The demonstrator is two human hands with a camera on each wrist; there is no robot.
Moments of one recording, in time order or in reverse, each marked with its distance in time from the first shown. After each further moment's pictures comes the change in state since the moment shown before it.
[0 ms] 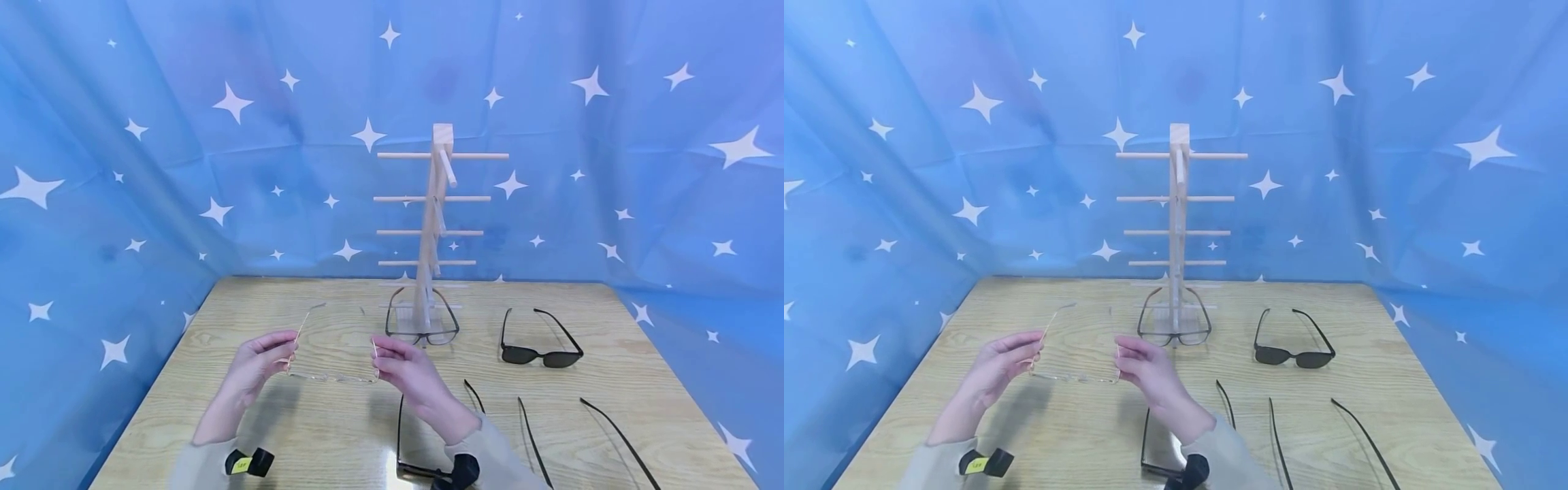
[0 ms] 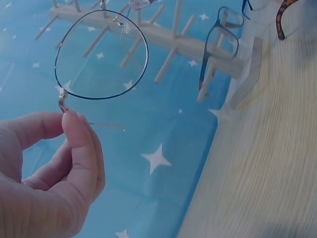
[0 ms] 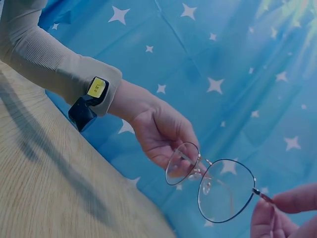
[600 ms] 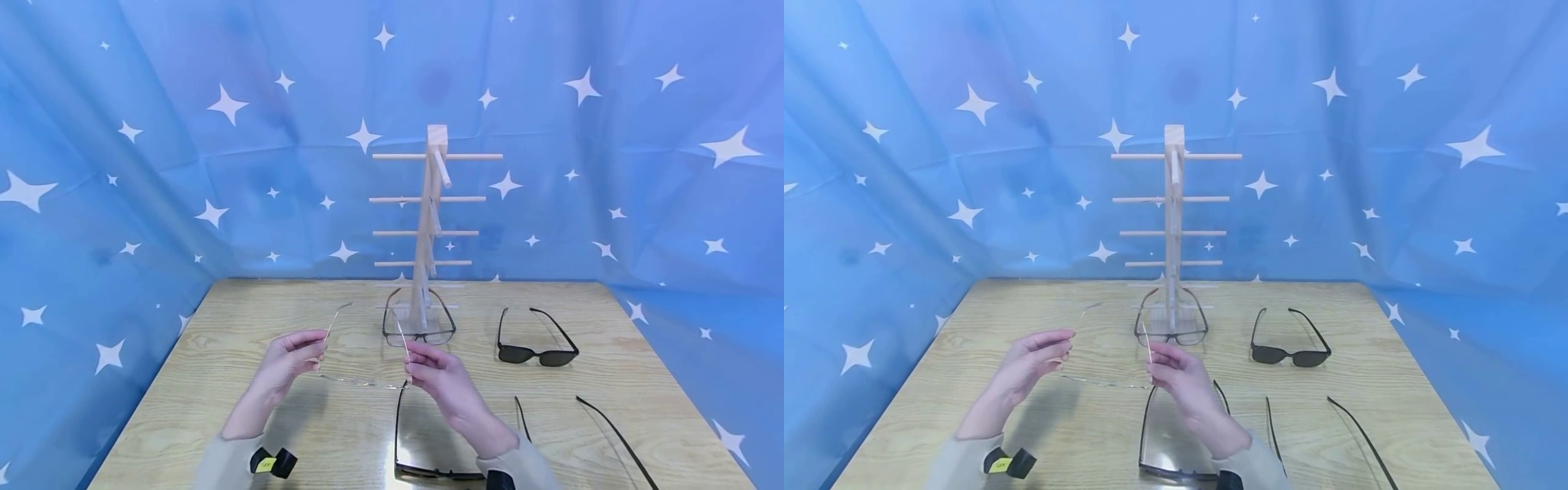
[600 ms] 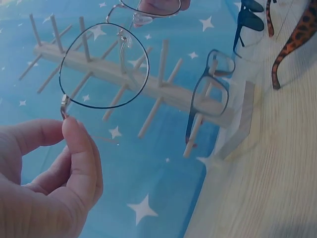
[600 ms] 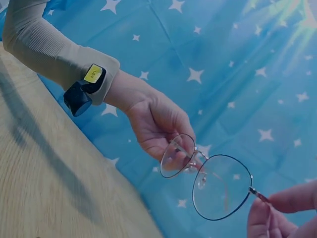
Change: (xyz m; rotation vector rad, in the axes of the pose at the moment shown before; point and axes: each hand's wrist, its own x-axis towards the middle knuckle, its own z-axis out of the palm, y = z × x) left_hand 0.009 -0.004 0.046 -0.005 -0.062 -0.030; right_hand -0.026 -0.009 -0.039 -0.036 0.088 -0.031
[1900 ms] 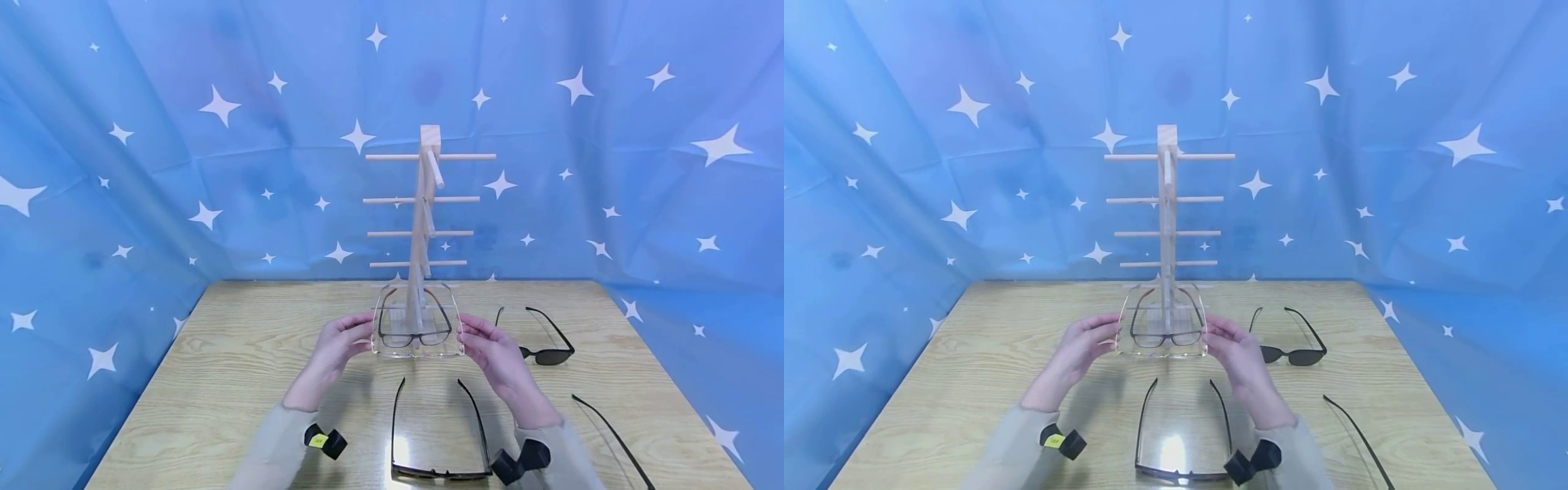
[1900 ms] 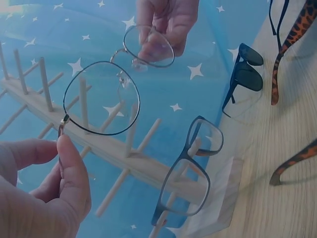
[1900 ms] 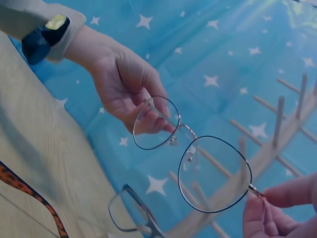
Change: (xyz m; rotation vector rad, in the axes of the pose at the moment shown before) left_hand 0.042 -0.010 0.080 -0.088 0.022 -0.033; right_hand 0.011 -0.036 -0.073 0.010 0.137 -0.051
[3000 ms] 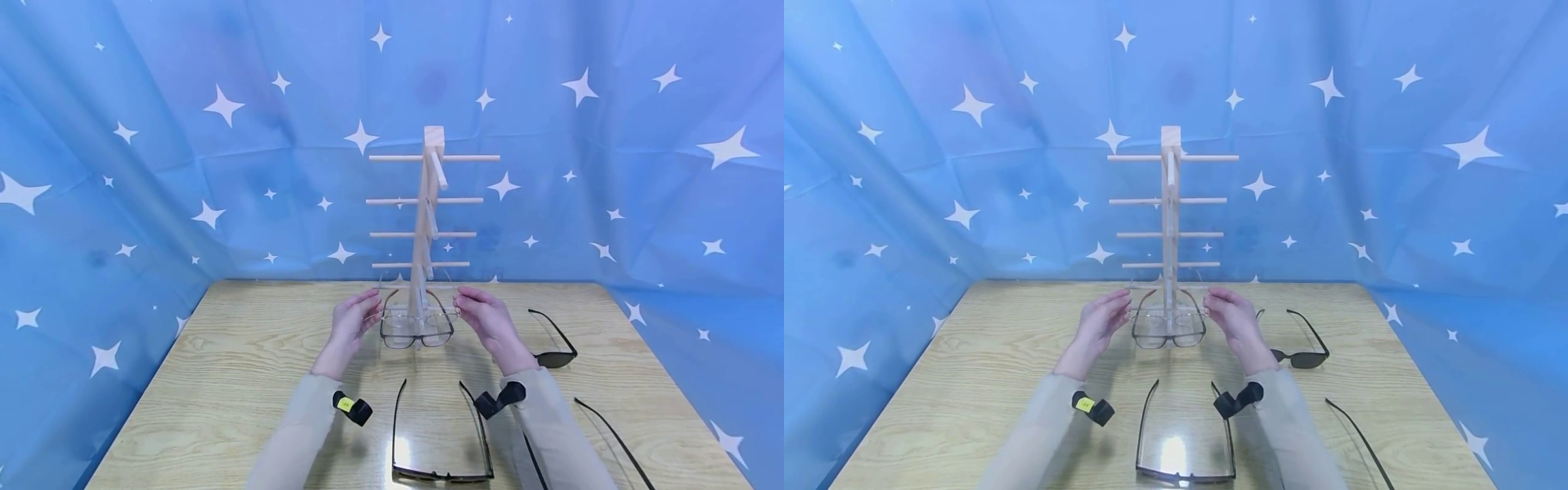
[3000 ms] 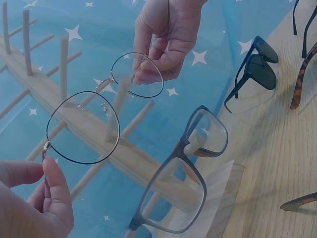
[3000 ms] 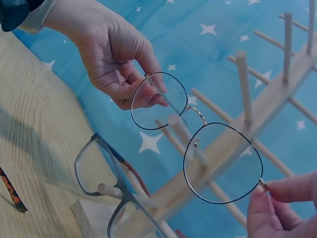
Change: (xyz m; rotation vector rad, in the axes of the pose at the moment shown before) left_hand 0.052 -0.002 0.018 -0.212 0.190 0.009; right_hand 0.071 -0.008 -0.006 0.070 0.076 0.031
